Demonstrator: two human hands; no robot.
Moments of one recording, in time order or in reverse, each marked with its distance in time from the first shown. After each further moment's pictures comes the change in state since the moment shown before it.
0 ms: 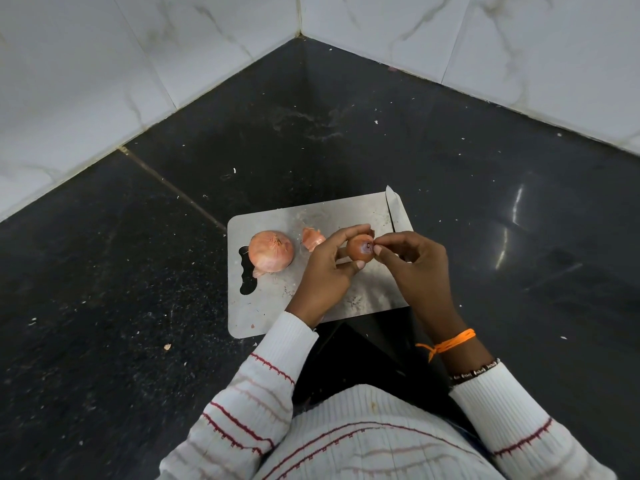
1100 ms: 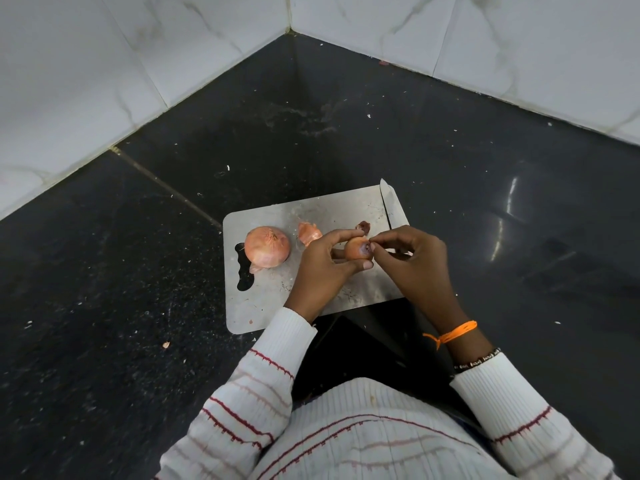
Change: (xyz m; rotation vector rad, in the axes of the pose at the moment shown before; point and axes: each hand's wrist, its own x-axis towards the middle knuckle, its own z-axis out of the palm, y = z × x) left_hand 0.000 -0.007 -0.002 0.031 0.024 -0.034; right_hand -0.004 0.003 -0.007 -0.133 -0.052 -0.156
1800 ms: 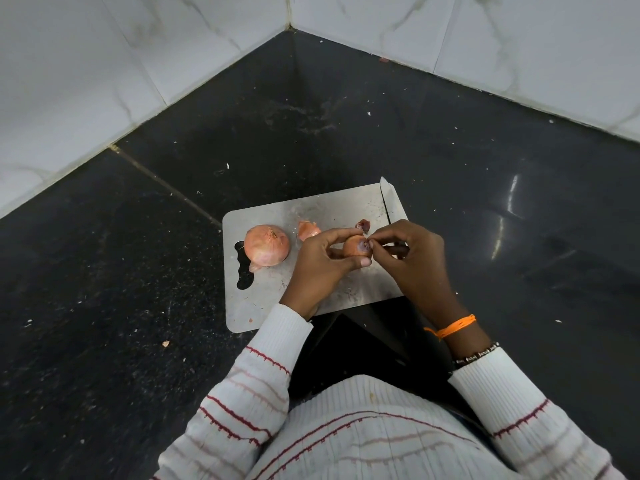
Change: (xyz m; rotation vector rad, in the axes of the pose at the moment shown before) left_hand 0.002 0.000 -0.003 -0.096 -0.016 -0.046; right_hand 0.005 0.007 0.000 -0.089 -0.011 -0.166
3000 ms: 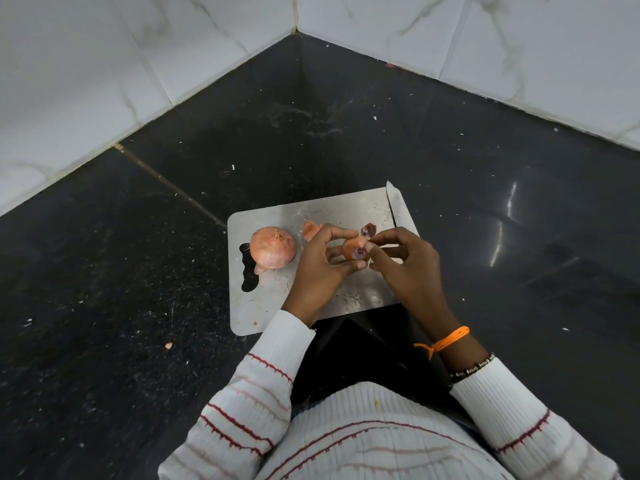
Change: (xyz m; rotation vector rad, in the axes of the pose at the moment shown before) left_hand -0.003 0.000 -0.005 -0.084 0.047 0.004; right_hand -0.004 -0.015 0.018 0.155 0.042 0.345
